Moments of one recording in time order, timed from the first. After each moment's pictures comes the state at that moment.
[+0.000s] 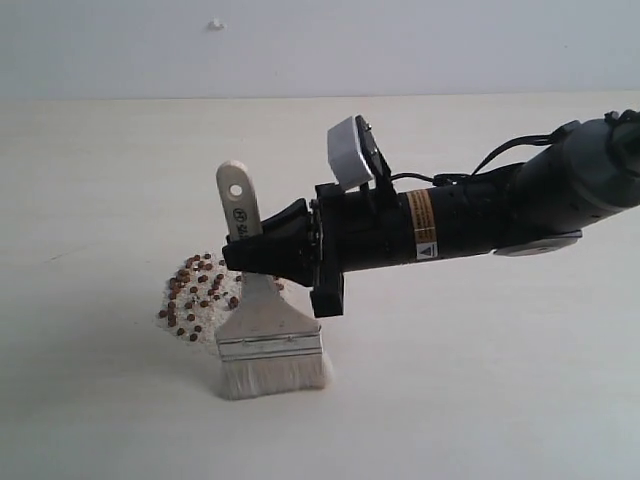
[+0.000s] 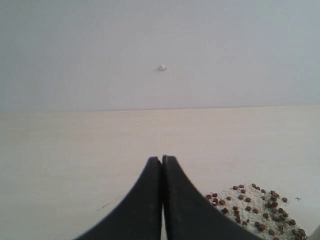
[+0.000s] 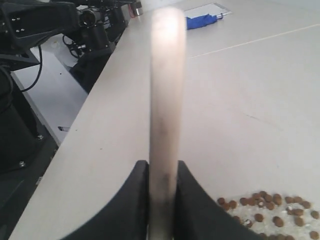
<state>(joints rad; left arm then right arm) -0.39 0.01 0.00 0.07 0.15 -0.16 0.44 2.04 -0.89 -1.25 -1.22 0.77</state>
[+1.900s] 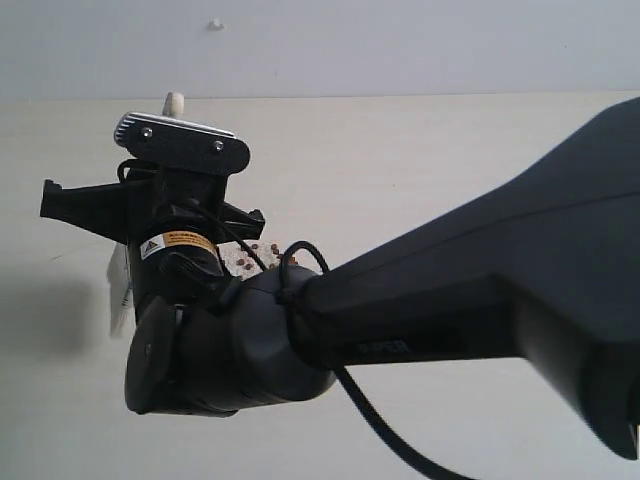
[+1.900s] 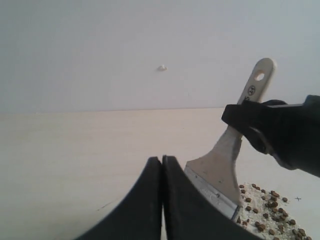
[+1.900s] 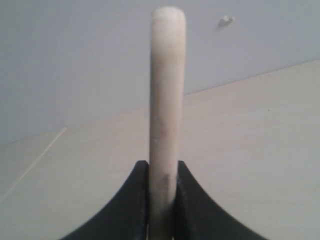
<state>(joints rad) -0.39 0.01 0.00 0.07 0.15 -0.16 1.19 2.17 -1.29 1.11 -0.94 -0.19</state>
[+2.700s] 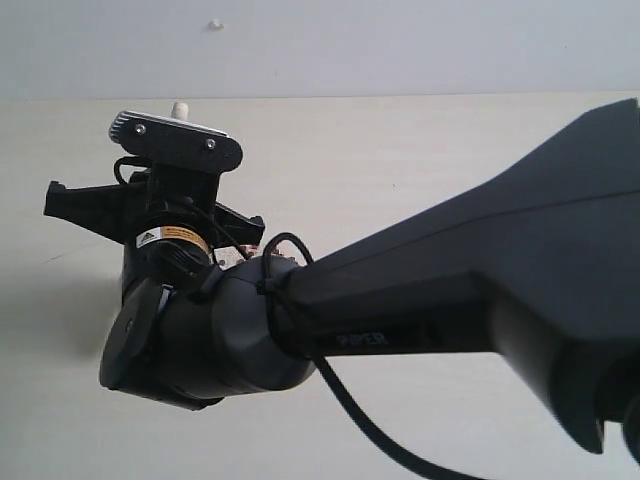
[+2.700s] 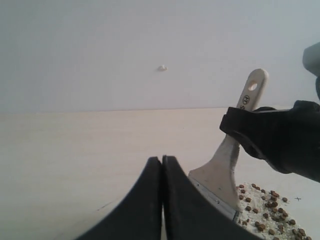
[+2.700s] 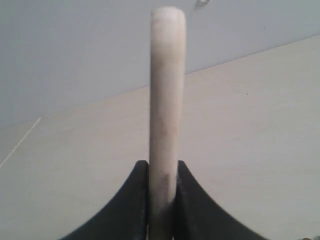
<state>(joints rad) -0.39 0.01 0.00 0.07 0.15 -0.16 1.19 2.20 -1.36 1.26 -0.89 -0.32</state>
